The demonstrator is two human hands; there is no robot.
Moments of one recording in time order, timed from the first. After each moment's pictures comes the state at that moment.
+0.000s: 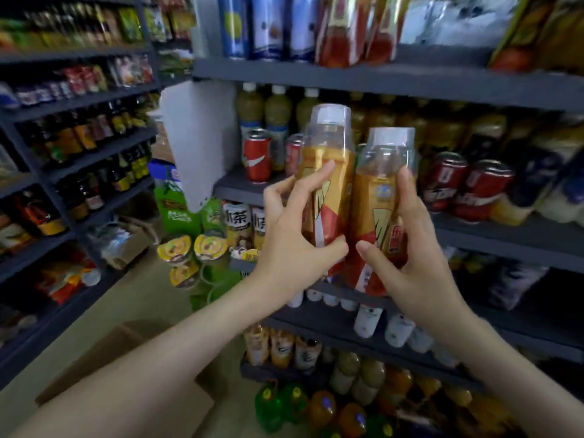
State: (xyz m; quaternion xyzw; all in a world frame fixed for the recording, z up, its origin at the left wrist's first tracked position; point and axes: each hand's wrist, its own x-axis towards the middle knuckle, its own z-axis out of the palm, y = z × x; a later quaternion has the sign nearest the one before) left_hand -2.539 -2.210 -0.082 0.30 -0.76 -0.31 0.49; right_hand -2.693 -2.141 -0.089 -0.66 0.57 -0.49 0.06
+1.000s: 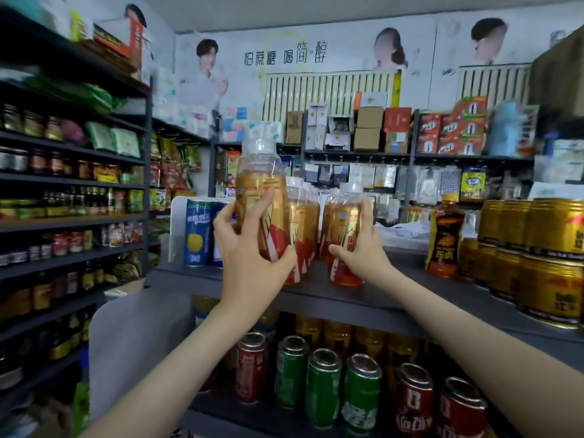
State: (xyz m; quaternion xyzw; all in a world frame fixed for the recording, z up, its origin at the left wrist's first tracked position) left_hand -2.631 -2.357 0.099 0.27 -0.67 -0.09 0.69; right_hand -2.838 -2.379 0.118 -0.62 0.61 -0.49 -0.05
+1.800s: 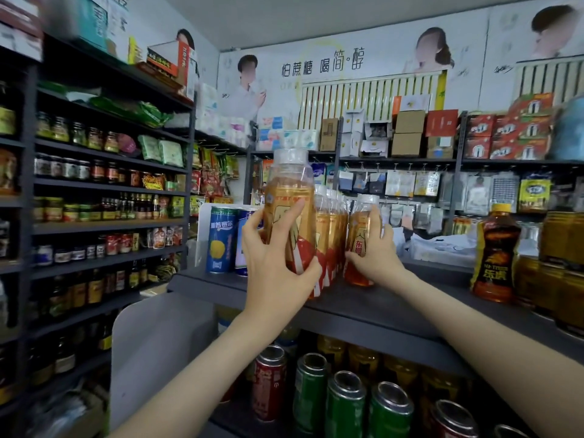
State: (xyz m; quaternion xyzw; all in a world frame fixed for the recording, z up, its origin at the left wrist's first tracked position) left_hand -2.651 -2.379 0.094 0.28 -0.68 -0.04 0.68; right_hand -2.854 -2.444 0.125 -0.64 0.63 -0.44 -0.07
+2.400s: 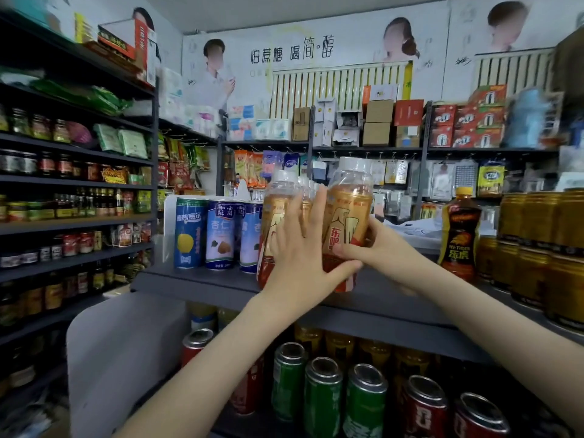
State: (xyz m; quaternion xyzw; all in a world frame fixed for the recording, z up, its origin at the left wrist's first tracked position) left_hand -2.703 -2.388 0.099 0.28 -0.80 0.04 0.52; right_hand -2.859 -2.353 0.133 -0.67 0.51 -0.51 0.19
